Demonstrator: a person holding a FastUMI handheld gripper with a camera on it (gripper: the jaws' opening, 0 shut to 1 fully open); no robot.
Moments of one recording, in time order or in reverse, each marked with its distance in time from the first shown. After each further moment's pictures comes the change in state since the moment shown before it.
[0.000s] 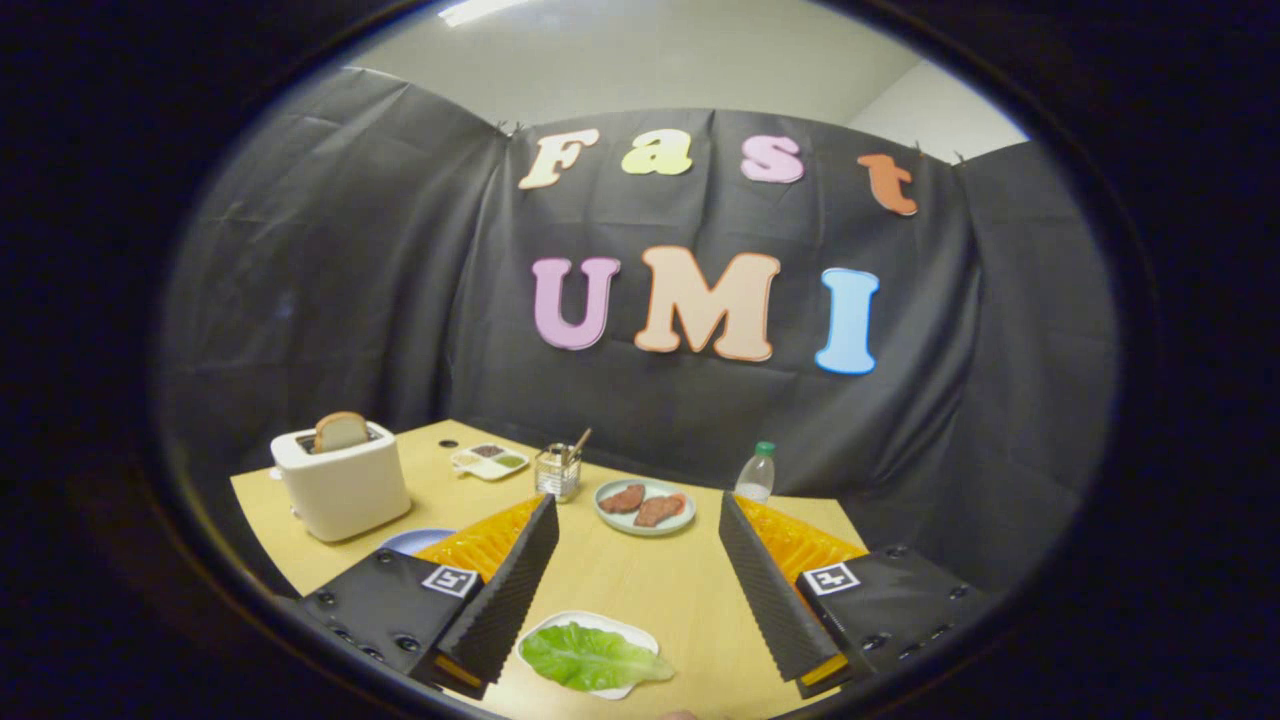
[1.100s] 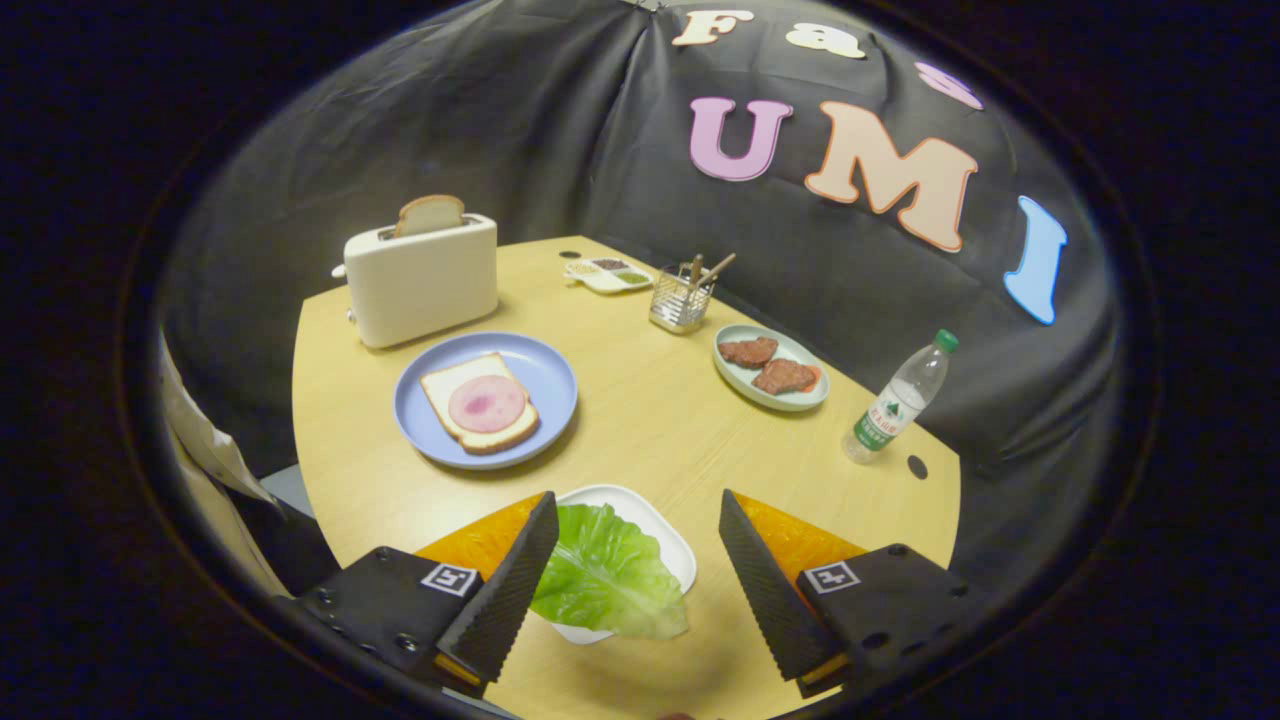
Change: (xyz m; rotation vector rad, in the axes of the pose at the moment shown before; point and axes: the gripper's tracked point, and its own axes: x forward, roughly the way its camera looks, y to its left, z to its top) arm 0.051 0.036 -0.167 -0.266 0.456 0.406
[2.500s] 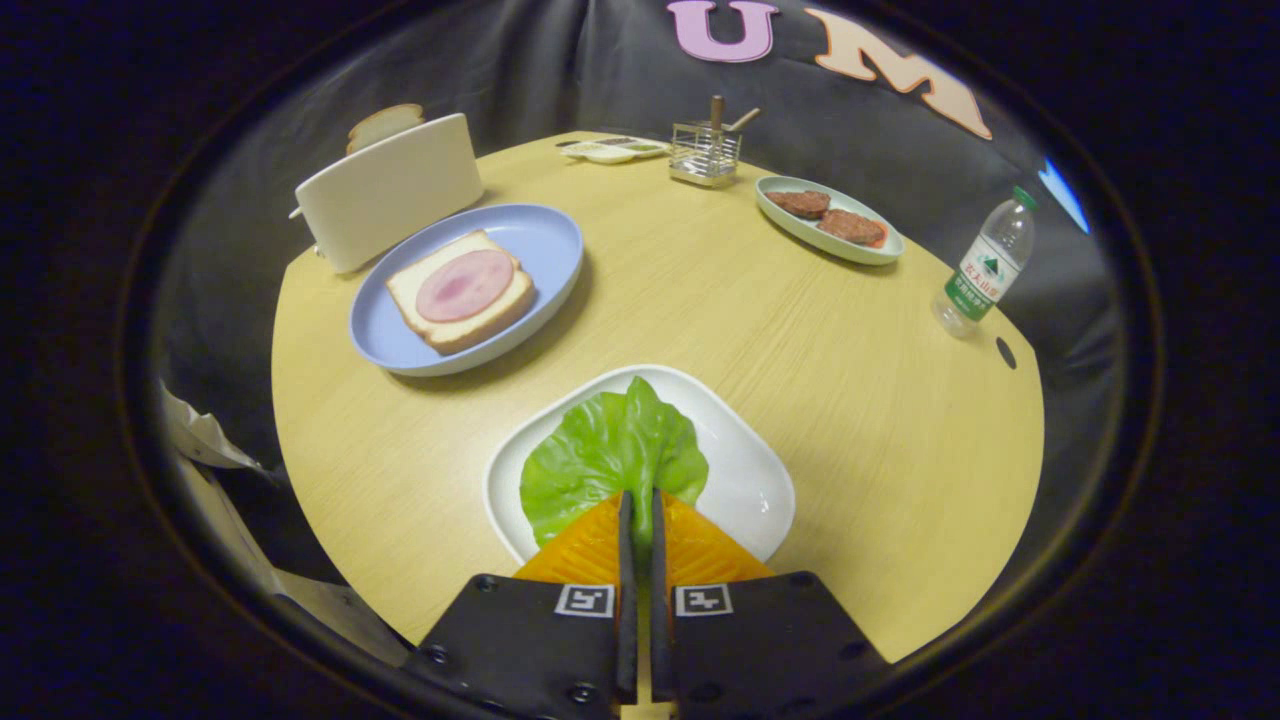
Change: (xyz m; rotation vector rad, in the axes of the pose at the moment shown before) arm 0.048 0.040 -0.082 0.124 0.294 0.099
